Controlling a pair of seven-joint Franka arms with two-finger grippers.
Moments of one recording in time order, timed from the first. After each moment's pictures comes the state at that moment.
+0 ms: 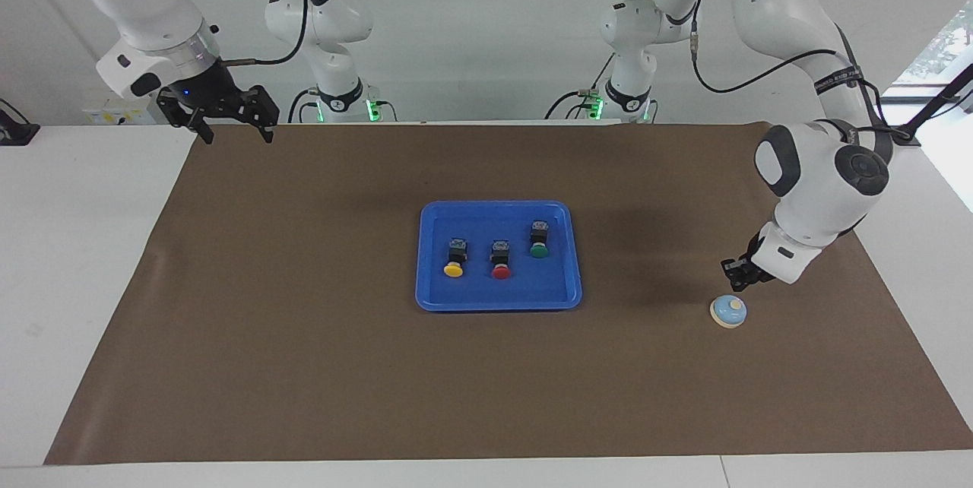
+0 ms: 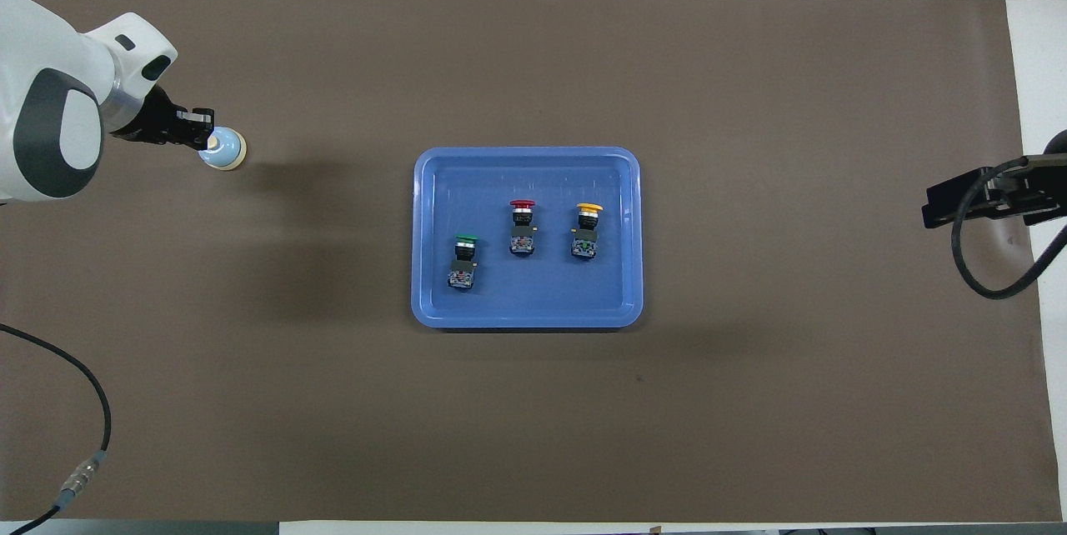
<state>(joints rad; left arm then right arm) 0.04 0.43 -0.07 -1.60 0.03 2.04 0.00 -0.03 -0.01 0.02 -1.58 -0.01 1.46 -0.01</state>
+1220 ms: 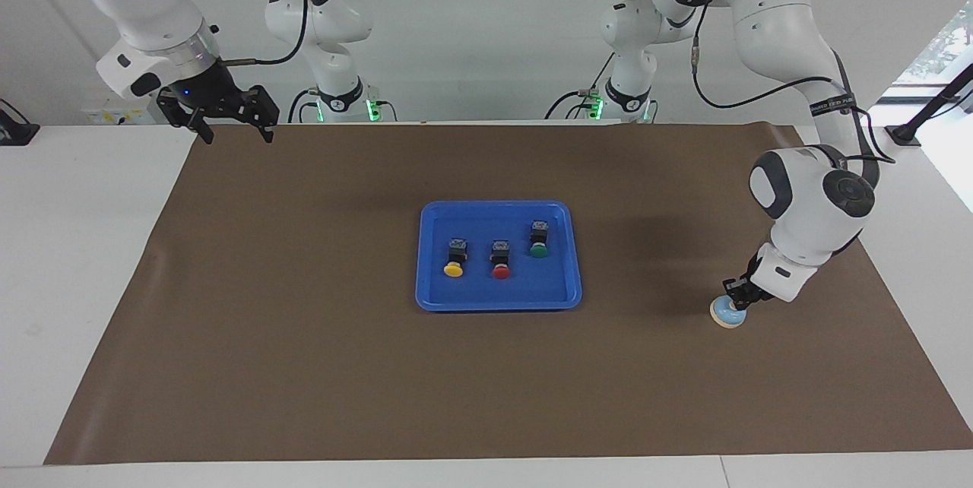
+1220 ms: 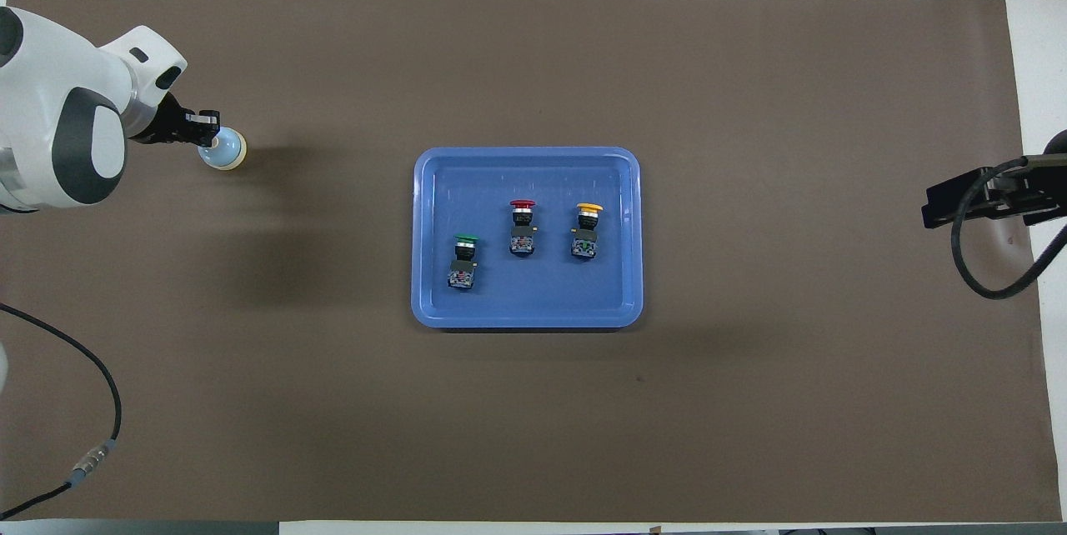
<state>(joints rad) 0.06 0.48 -0.06 -1.65 0.04 2.19 0.00 -0.03 -0.01 0.02 -1.58 -0.01 1.46 -0.01</state>
